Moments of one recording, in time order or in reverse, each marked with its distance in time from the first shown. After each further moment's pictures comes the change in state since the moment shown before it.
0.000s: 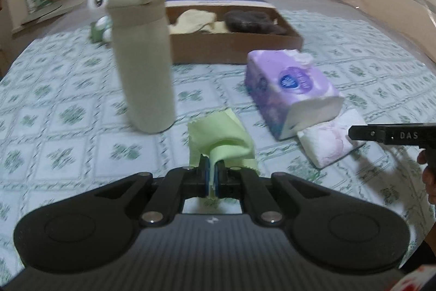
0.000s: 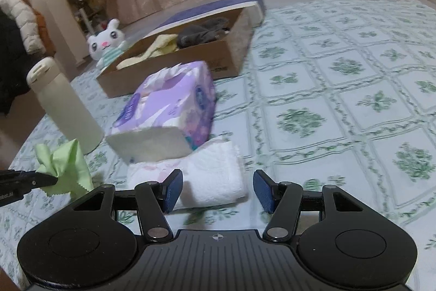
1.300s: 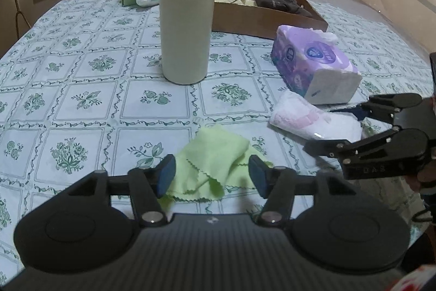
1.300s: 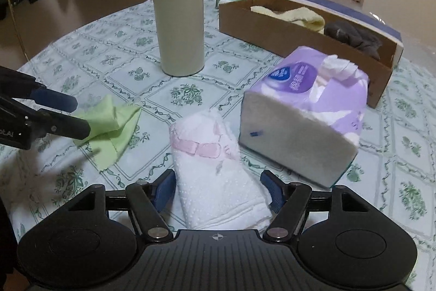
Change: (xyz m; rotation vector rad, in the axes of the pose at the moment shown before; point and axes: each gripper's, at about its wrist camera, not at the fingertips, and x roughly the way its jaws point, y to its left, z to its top) left arm -0.011 0.023 -0.037 -0.114 0.065 0.036; right arm 0.063 0.095 -0.024 -0.586 0.163 0.175
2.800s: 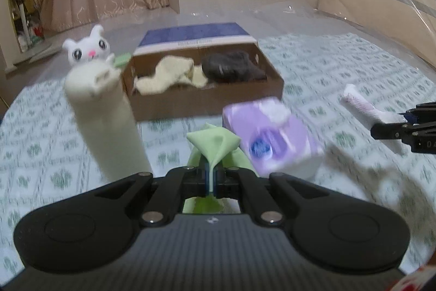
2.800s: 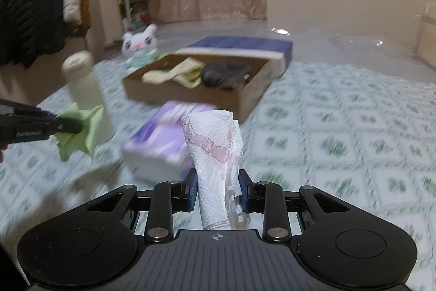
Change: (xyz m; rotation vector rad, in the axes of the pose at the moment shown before) left arm 0.008 -0.080 0.100 0.210 -0.192 -0.042; right arm -0.138 -0.091 -0.017 0.274 -0.219 -0.220
